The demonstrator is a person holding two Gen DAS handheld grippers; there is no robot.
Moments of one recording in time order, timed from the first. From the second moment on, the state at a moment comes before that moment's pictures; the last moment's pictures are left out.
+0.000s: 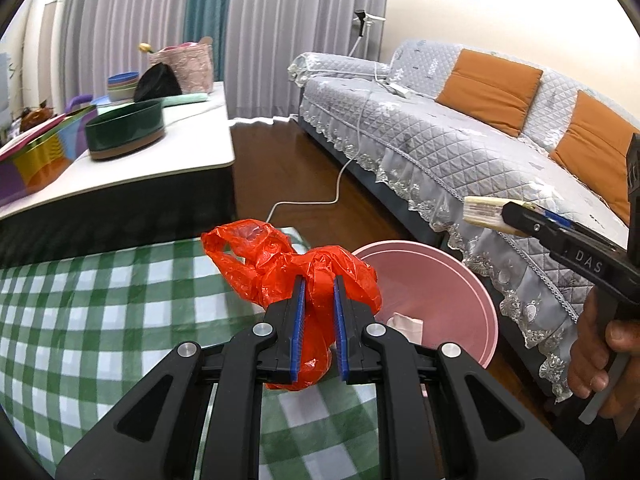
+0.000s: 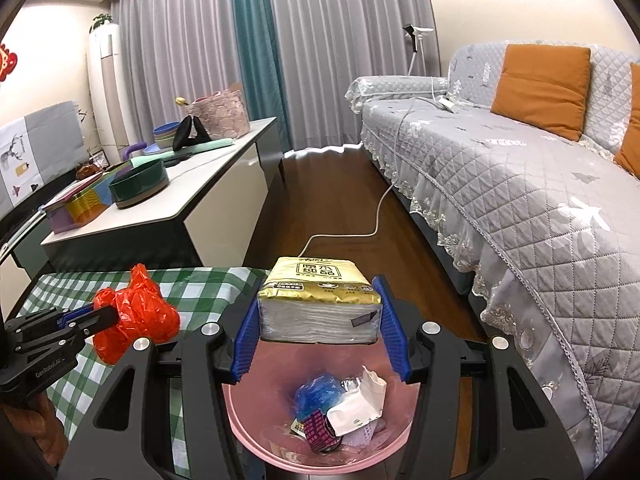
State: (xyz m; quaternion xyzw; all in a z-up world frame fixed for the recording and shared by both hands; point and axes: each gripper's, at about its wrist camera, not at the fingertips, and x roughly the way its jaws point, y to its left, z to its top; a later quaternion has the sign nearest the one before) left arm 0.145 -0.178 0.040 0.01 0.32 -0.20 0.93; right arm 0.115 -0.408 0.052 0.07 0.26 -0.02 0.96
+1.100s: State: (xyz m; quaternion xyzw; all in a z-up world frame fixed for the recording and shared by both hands) left arm 0.136 -0.228 0.024 0.00 0.36 -0.26 0.90; right arm 0.127 -0.434 0.034 0.12 0.29 -0.04 0.95
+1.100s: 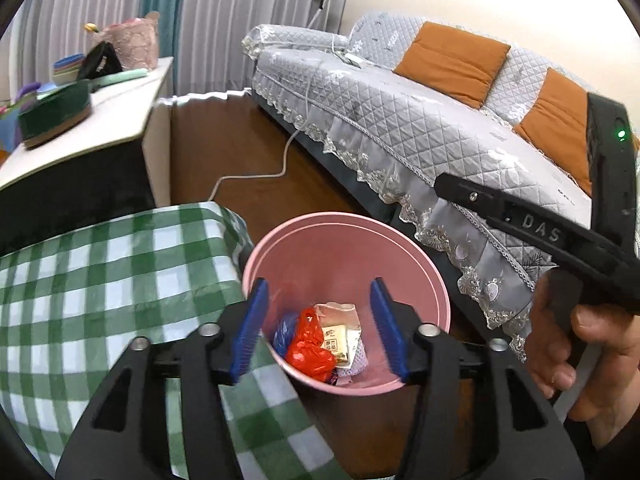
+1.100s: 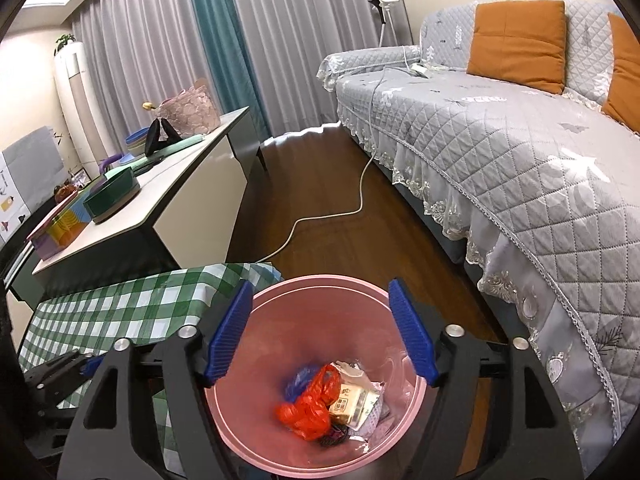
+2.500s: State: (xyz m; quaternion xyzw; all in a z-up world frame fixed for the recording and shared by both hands) left arm -0.037 -0.020 0.048 -0.04 0.30 -0.04 0.95; right arm -0.053 -0.247 0.052 0.03 0.26 -0.04 0.96
